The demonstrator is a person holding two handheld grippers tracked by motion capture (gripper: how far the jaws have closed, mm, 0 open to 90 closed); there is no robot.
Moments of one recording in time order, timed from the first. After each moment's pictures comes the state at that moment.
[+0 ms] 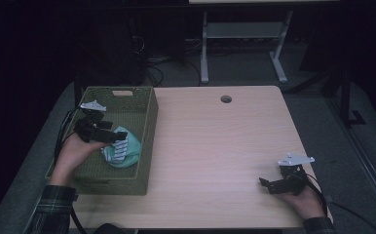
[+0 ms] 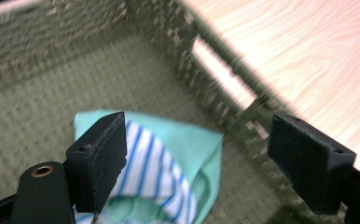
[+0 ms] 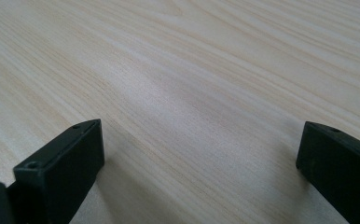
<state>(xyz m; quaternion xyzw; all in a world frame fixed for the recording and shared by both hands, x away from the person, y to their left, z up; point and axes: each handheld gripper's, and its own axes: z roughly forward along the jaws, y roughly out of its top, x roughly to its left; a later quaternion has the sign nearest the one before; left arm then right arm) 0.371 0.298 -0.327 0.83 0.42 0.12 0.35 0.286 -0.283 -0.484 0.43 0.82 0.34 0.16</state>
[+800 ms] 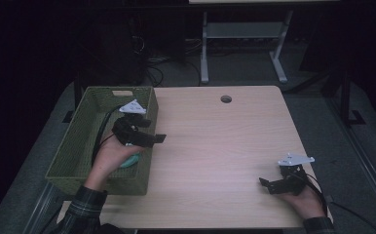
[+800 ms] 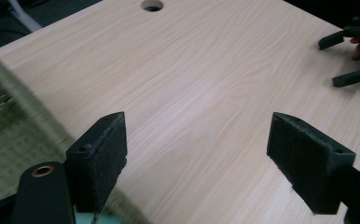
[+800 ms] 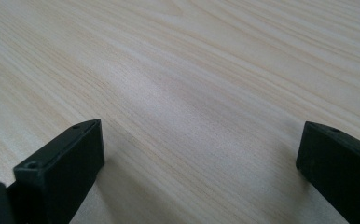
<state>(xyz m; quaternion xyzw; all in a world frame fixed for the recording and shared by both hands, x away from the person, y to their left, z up) 0.353 0.190 -0.317 0.85 0.32 0.11 0.40 0.286 -0.283 -0.484 0.43 0.82 0.34 0.16</state>
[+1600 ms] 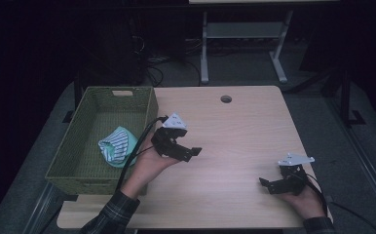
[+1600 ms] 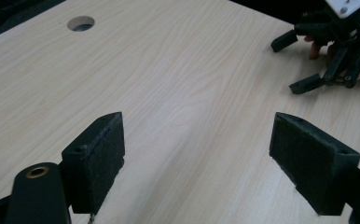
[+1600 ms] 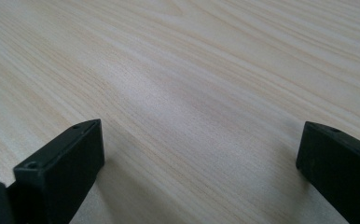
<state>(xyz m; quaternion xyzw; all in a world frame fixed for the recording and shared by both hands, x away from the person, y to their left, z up) 0.338 0.101 -0.350 0.87 0.25 0.10 0.41 0.286 -0.283 -0.484 0.43 0.82 0.34 0.16</state>
